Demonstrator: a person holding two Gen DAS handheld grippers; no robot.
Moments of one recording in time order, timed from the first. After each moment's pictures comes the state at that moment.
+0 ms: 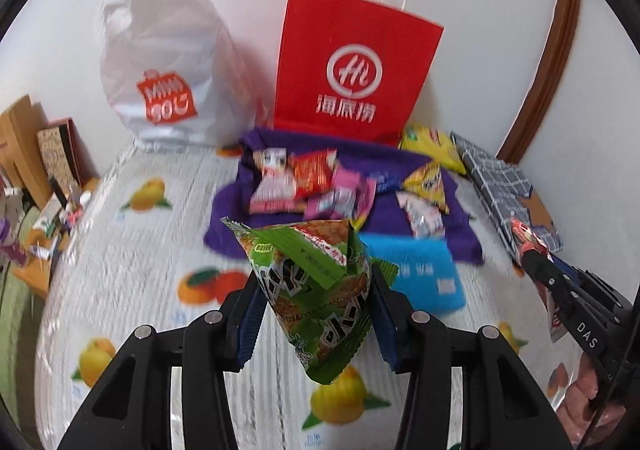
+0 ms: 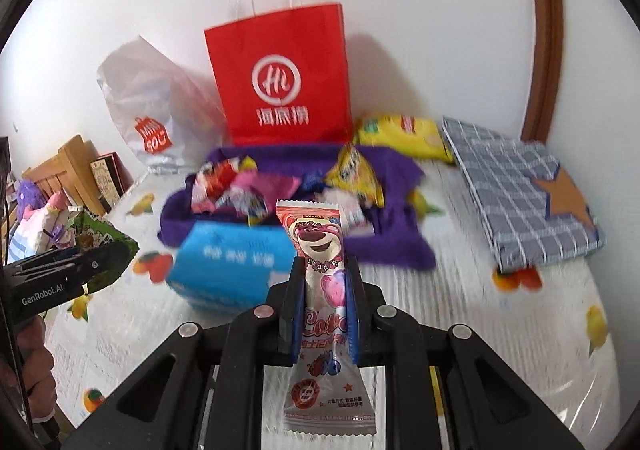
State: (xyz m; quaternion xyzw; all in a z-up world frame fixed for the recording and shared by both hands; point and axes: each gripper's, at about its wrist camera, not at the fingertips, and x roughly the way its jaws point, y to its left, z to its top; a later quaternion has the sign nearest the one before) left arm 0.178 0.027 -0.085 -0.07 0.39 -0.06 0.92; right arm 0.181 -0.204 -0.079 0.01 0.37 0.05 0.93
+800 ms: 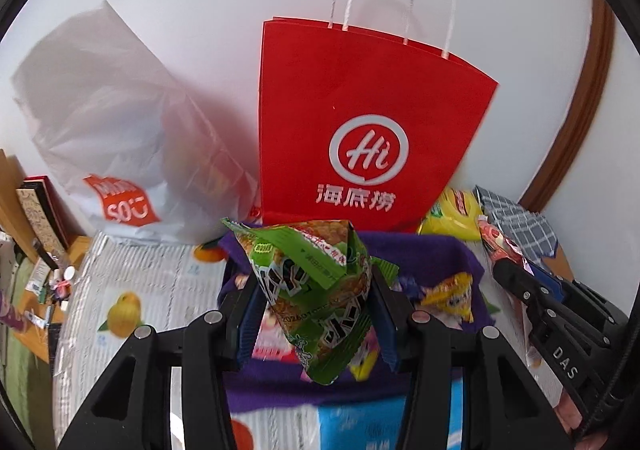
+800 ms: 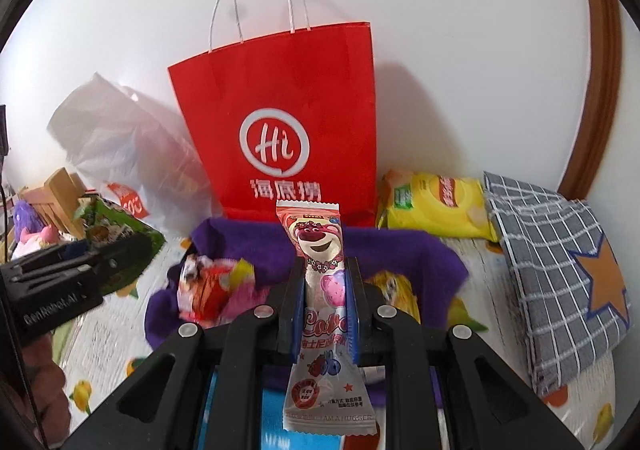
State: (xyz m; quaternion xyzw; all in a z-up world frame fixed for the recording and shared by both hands) left arm 0.334 0.019 -0.051 -0.06 0.38 -0.05 0.92; right arm 0.340 -0.174 -0.054 0.02 0.37 0.06 0.93
